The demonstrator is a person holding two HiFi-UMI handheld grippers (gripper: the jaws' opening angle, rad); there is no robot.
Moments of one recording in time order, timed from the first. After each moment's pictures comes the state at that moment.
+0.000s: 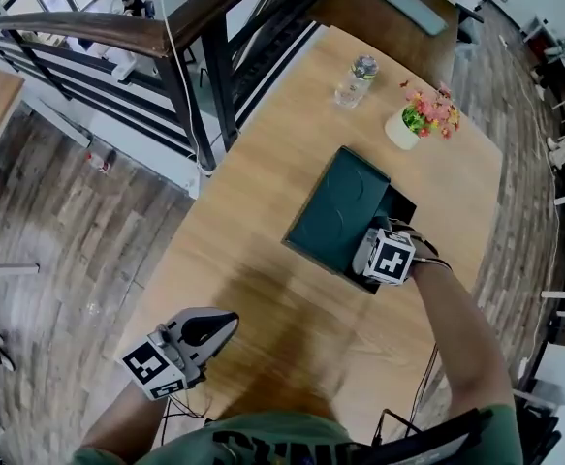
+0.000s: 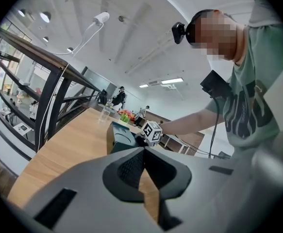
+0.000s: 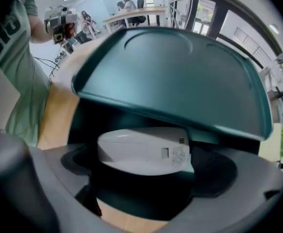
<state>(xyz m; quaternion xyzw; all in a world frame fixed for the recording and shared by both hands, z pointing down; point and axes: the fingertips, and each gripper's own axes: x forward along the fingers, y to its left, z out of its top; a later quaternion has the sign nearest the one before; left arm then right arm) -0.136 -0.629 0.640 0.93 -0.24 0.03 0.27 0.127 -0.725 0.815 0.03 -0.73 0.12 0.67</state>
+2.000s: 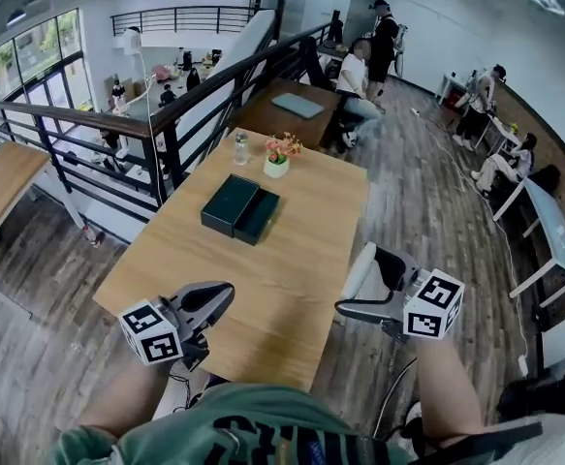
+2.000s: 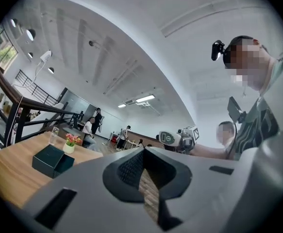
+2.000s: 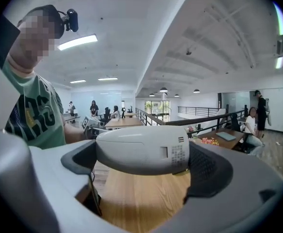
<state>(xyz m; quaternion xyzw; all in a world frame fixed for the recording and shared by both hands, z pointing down) 0.052 -0.305 0.395 0.96 -0.19 -0.08 0.18 0.247 -0.297 0.347 0.32 -0.94 0.04 0.13</state>
